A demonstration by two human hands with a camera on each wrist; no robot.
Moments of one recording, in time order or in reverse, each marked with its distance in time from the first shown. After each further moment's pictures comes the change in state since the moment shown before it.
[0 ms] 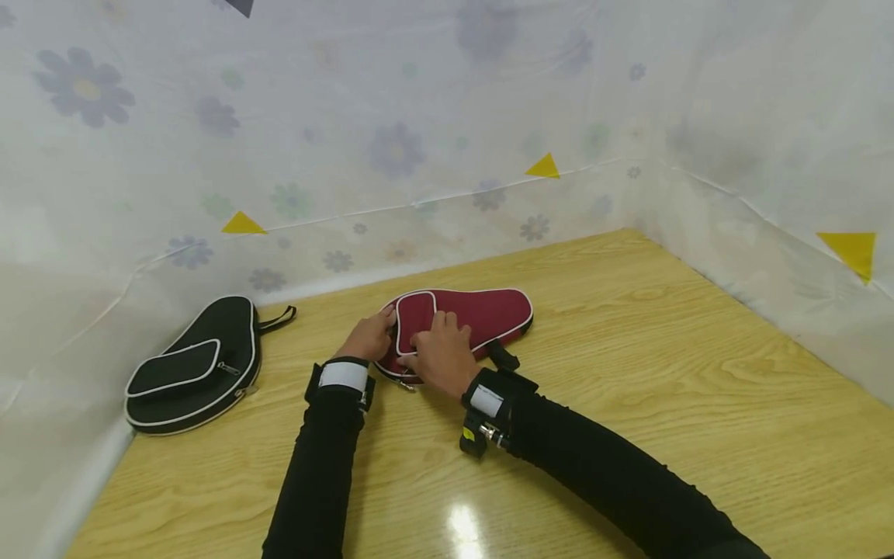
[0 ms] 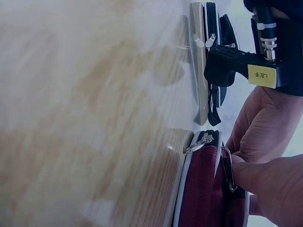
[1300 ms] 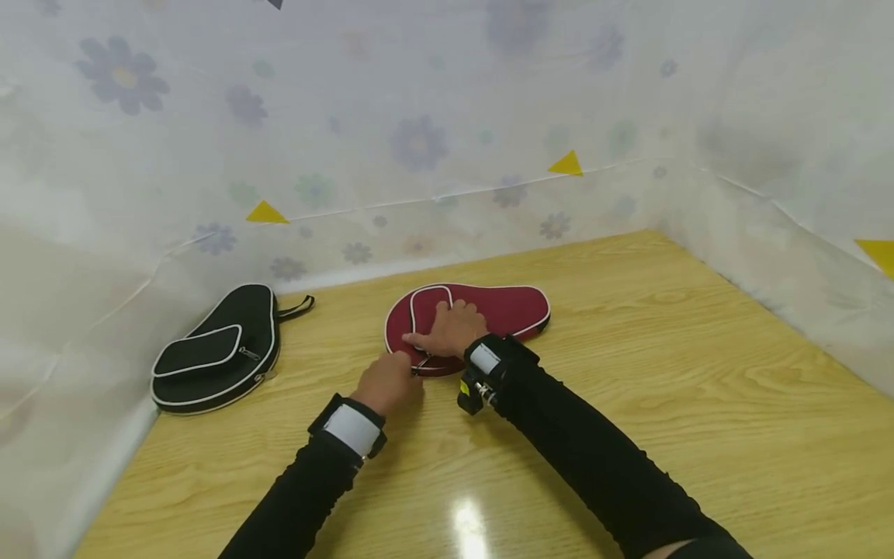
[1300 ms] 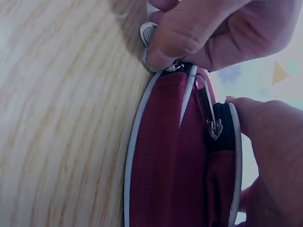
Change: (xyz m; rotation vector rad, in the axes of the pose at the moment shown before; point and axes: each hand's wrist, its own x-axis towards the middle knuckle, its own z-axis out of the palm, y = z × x) left_hand -0.075 0.051 0.011 0.000 0.038 -0.189; right_hand 0.039 0.007 -0.010 0.120 -0.381 0.234
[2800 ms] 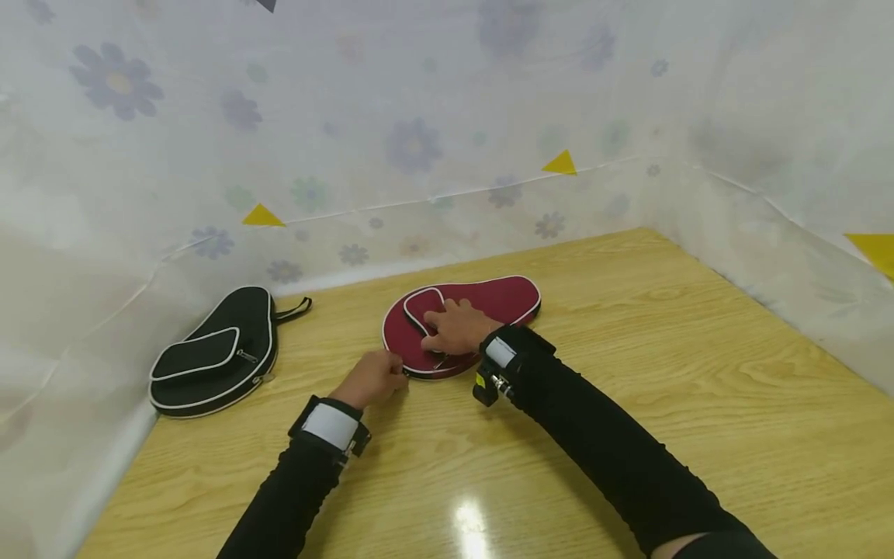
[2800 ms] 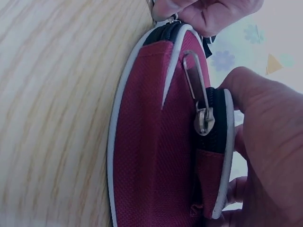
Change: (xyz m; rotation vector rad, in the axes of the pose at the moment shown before) left_hand 0.005 -0.028 -0.008 -0.184 -0.092 0.142; right_hand 0.013 0.026 -0.004 -0.103 -0.169 -0.304
